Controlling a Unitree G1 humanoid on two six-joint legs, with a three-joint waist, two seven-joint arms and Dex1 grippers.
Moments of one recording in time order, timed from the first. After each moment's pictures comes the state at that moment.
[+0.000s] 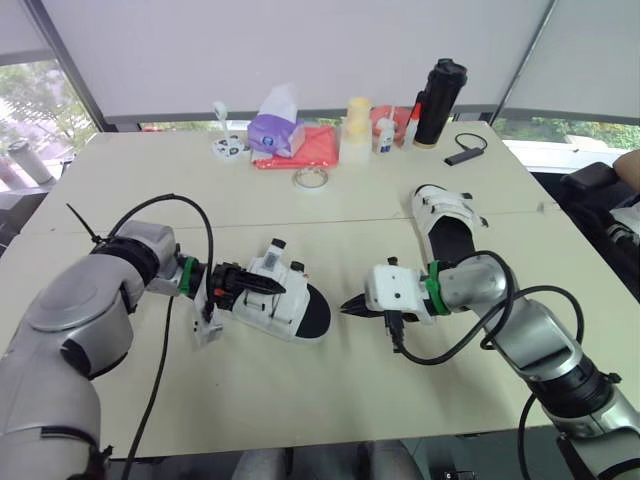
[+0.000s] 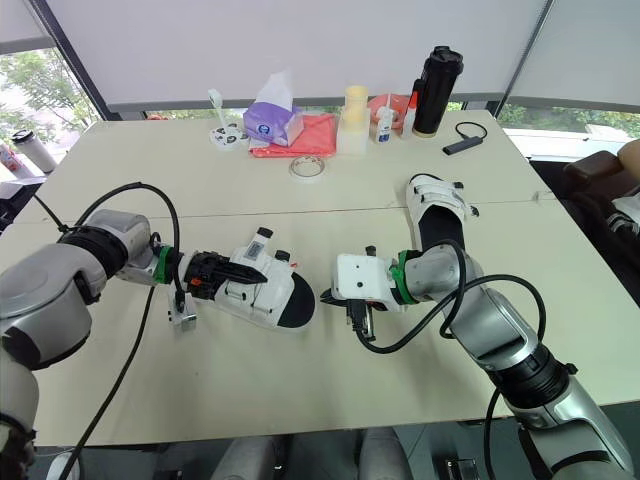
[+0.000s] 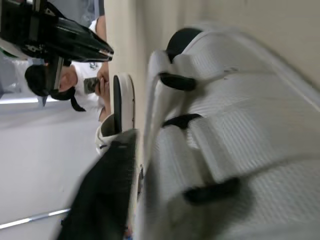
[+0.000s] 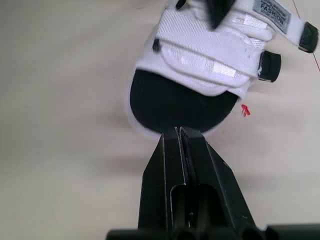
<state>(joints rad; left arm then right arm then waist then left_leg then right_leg) -1.27 0.72 -1.36 1.08 1.67 -1.28 1.39 -0.52 -0.70 0.33 -0.42 0.01 0.50 1.16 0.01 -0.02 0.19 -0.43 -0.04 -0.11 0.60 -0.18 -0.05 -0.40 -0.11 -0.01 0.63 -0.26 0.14</state>
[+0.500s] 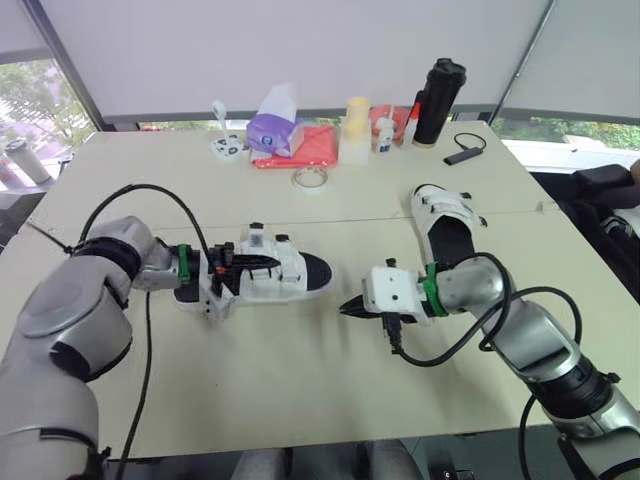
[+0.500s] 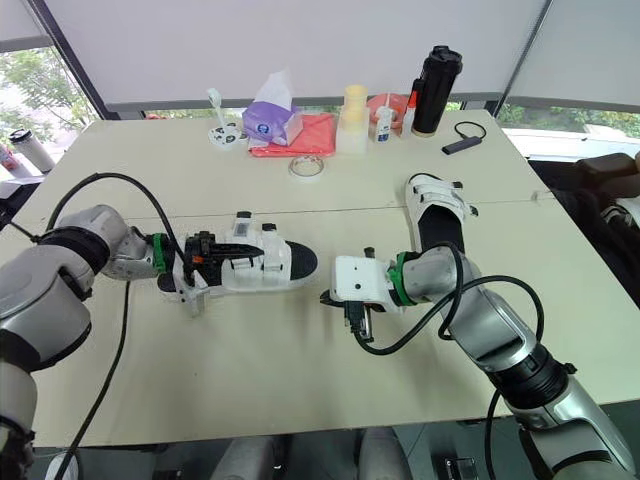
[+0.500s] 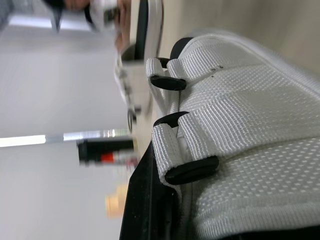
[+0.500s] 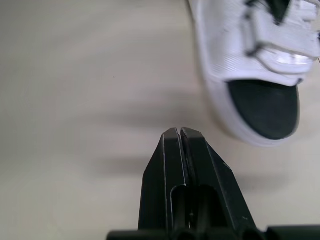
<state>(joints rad) -1.18 0.72 -0.99 1.29 1.21 -1.24 0.87 -0.53 -0.70 0.36 -0.42 0.00 0.49 1.13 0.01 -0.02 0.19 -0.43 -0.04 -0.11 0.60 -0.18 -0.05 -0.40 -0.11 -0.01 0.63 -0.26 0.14</state>
